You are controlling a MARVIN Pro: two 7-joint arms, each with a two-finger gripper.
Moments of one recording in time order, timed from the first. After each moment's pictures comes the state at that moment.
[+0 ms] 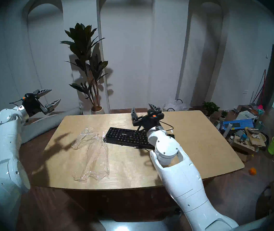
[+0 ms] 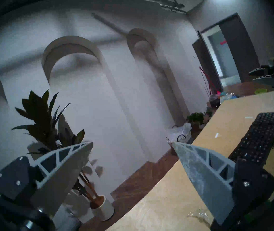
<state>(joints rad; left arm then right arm) 0.88 -0.95 -2.03 -0.74 -0.08 -0.31 -1.25 -1.43 -1.56 1.26 -1.64 -0.04 0.02 -0.11</state>
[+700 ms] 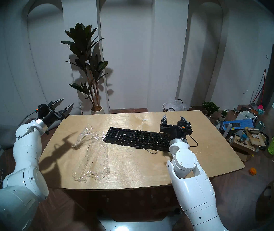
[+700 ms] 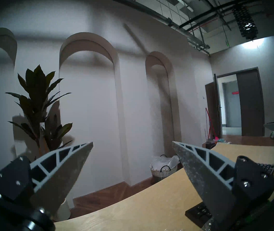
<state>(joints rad) 0.92 -1.15 -2.09 -0.72 -0.19 -0.24 -1.22 -1.63 -1.57 1.41 -1.73 0.03 -0.02 -0.30</state>
